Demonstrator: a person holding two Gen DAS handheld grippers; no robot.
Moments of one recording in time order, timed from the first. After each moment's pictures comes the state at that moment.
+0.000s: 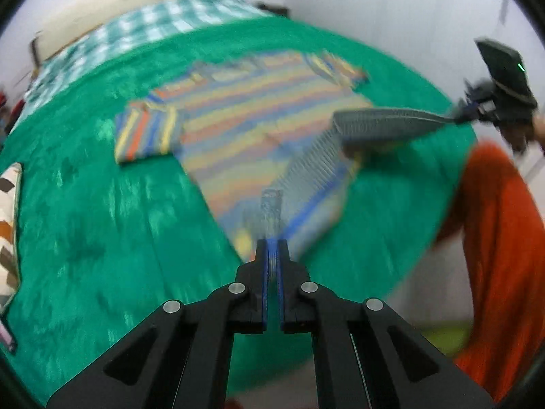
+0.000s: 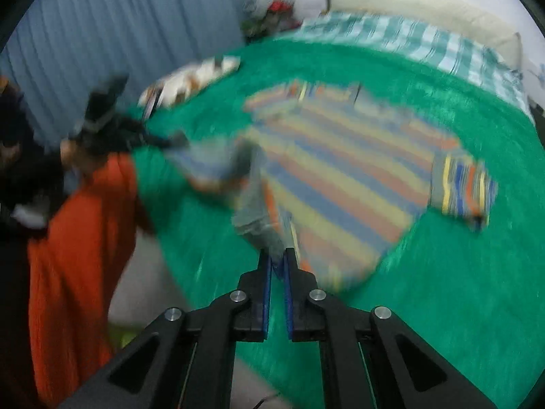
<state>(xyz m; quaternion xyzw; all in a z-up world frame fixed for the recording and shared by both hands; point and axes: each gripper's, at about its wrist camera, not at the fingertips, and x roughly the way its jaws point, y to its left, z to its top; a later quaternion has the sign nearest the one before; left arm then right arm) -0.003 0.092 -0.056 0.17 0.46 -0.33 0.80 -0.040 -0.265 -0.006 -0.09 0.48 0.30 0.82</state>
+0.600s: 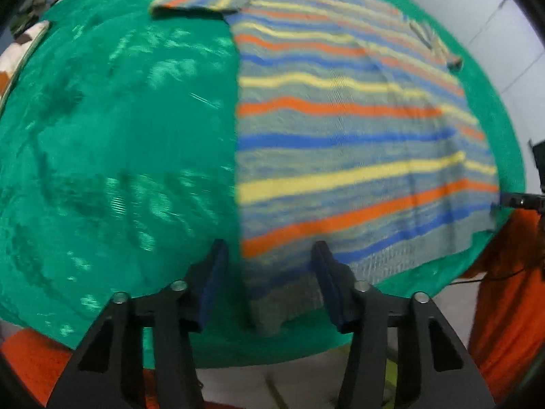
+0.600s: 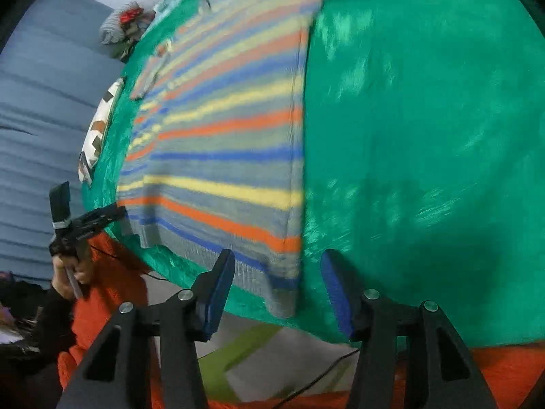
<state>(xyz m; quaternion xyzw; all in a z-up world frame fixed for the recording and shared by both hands) 0.020 0.090 -0.150 0.05 0.60 -0.18 0.78 -0.038 -0.324 -0.130 0.21 0.64 0.14 0.73</state>
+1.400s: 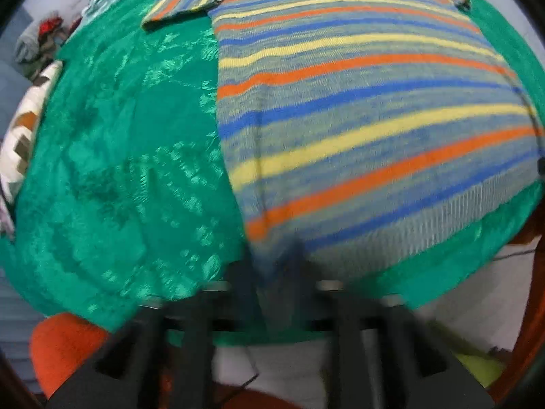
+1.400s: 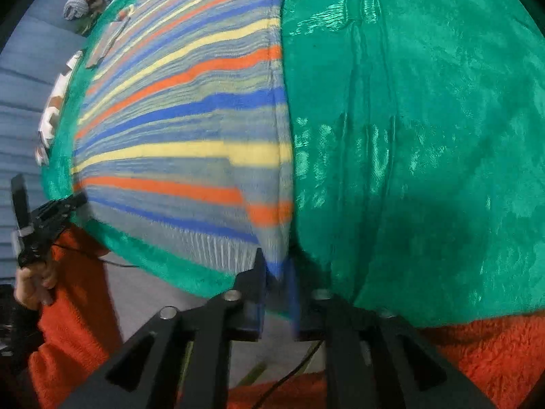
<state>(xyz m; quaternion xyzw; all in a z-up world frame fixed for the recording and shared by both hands) -0.004 0.041 -0.155 0.19 0.59 -0.10 0.78 -0.049 -0.320 -0.131 0.14 0.69 0.06 0.70</state>
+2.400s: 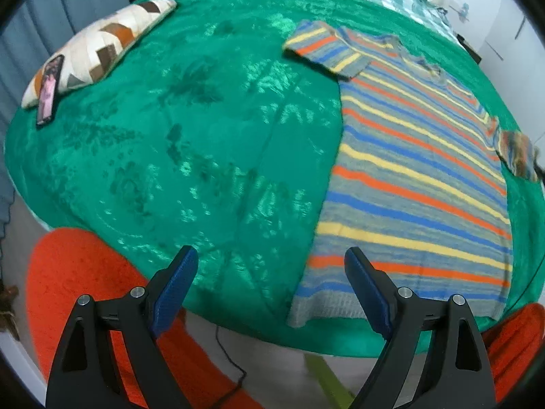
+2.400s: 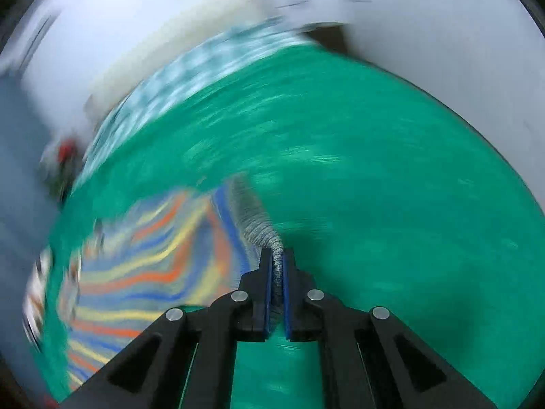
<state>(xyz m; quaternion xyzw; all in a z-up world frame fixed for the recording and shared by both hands) 0.000 0.117 -0.099 -0.05 0.55 0.02 0.83 0.126 -0.532 -0.048 0.23 0.39 -0.13 0.88</state>
